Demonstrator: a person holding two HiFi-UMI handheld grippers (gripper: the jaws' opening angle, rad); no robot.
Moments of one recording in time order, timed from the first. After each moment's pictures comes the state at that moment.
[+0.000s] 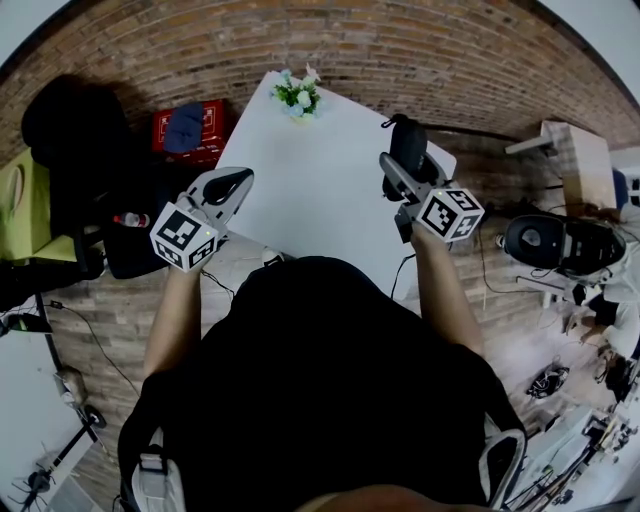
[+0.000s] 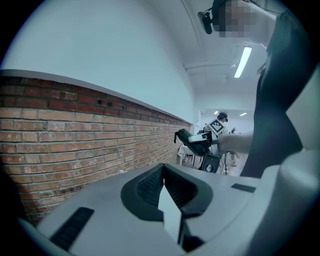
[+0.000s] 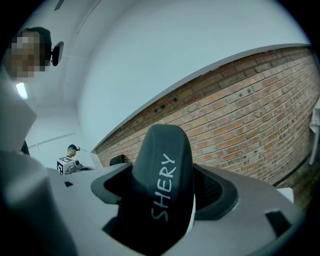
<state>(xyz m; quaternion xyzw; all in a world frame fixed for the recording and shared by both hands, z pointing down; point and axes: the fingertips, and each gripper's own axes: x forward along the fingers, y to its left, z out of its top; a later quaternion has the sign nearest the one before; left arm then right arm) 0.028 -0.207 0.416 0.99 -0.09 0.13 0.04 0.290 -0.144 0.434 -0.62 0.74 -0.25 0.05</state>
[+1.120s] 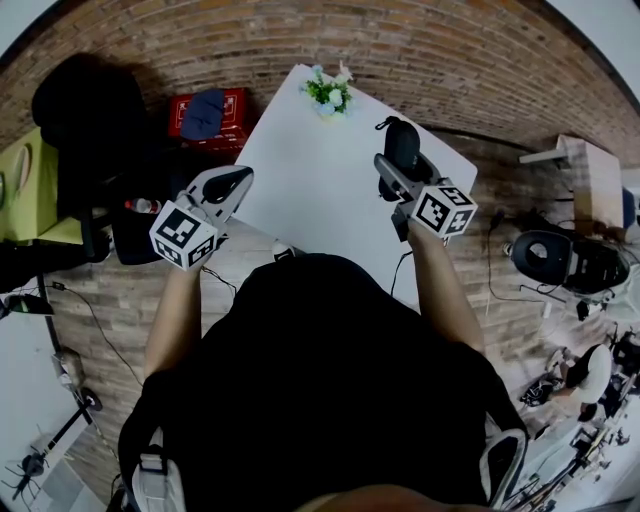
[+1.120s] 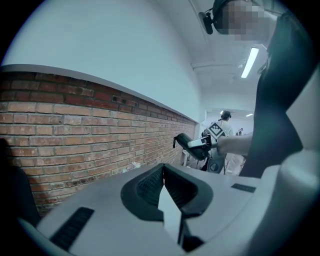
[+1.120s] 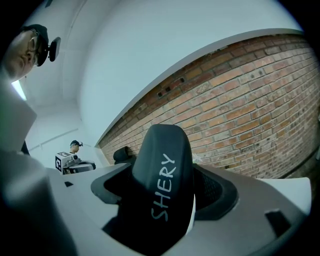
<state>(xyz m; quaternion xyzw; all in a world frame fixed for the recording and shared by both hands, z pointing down) -0.031 -0.247 0.429 0.98 -0.12 0.15 0.06 0.229 -0.201 0.475 -0.59 0.75 -0.29 0.03</state>
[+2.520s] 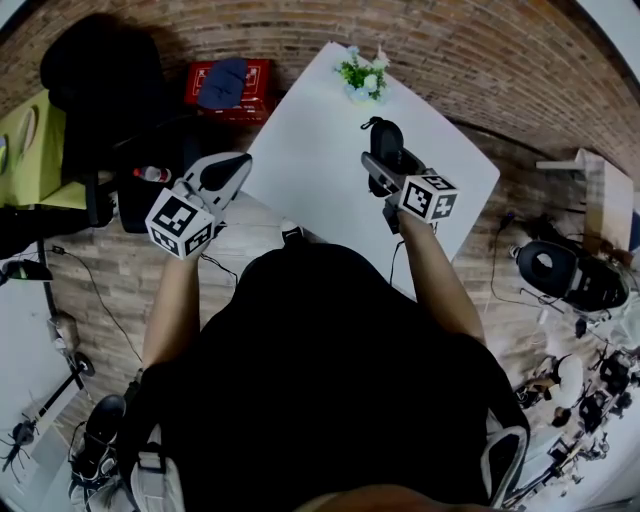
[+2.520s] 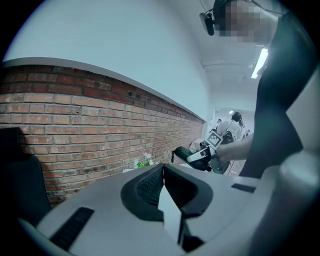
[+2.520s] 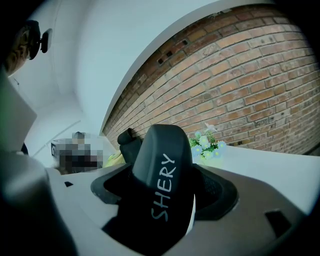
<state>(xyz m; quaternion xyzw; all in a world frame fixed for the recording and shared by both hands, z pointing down) -0.088 -0.271 0.455 0.97 -0.16 0.16 0.09 0.153 -0.236 0.569 -0.53 0.77 -0.37 -0.03</state>
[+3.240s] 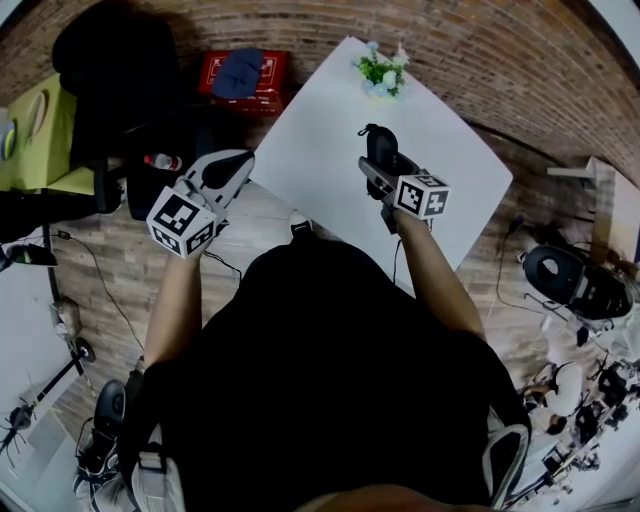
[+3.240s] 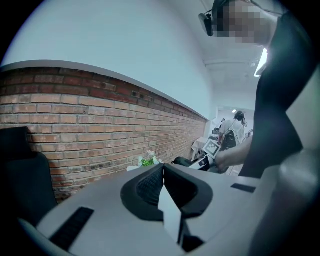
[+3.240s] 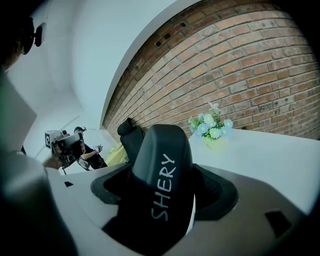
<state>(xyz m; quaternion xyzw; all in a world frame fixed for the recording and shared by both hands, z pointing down) -0.116 -0.268 0.458 0.96 -0.18 0.17 0.09 0.115 -0.231 0.624 -0.50 0.76 -0.41 -0.06</state>
